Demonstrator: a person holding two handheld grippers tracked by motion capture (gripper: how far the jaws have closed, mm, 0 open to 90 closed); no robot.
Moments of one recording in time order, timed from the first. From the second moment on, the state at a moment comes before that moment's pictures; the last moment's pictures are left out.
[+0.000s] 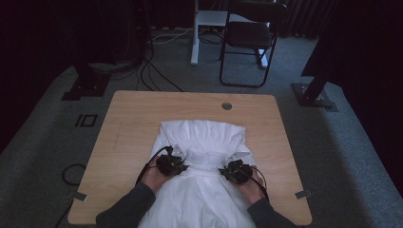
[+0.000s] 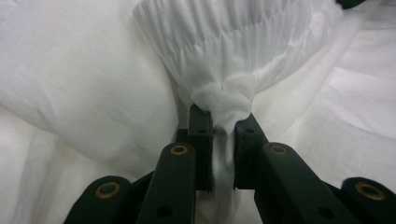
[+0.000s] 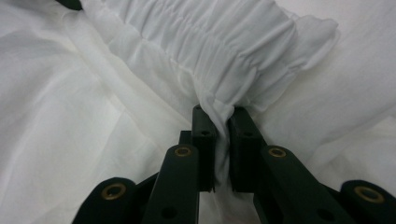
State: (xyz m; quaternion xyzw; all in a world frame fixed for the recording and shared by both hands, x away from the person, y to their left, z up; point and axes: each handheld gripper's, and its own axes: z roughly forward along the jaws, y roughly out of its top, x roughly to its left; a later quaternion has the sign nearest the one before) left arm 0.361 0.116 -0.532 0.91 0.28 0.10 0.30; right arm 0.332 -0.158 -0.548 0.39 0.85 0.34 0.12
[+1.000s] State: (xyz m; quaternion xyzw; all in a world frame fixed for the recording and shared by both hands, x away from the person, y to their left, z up) left arm 0.404 0.133 -0.472 0.80 0.38 0.18 0.43; right arm 0.425 -0.161 -0.496 0.40 0.80 0.43 0.14
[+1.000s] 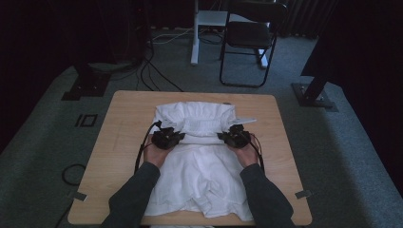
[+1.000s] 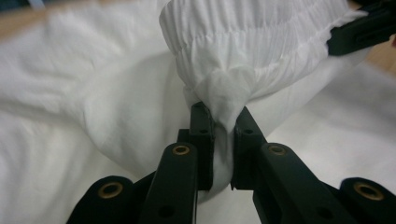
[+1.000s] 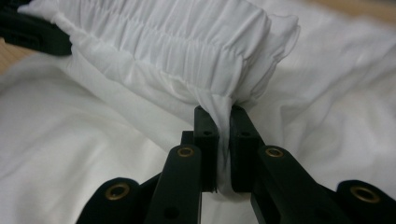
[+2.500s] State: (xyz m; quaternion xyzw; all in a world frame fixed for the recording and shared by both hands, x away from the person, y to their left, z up) left arm 0.400 0.125 -0.492 0.82 0.40 0.12 0.38; right arm 0.394 -0.188 -0.486 0.42 0.79 0.43 0.14
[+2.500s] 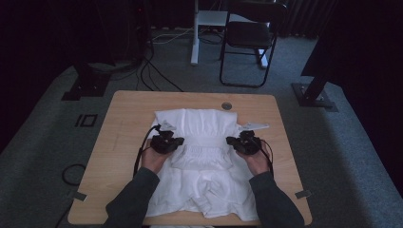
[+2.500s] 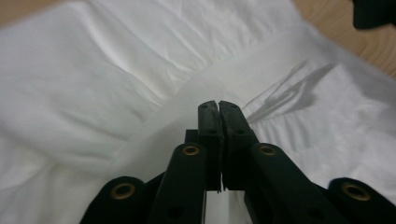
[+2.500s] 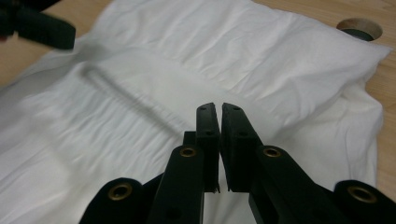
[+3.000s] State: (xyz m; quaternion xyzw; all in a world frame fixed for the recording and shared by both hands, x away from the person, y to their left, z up) left arm 0.380 0.122 -0.522 0.84 0.39 0.10 0.37; right arm 0.413 -0.180 -0.533 0.42 0.82 0.39 0.08
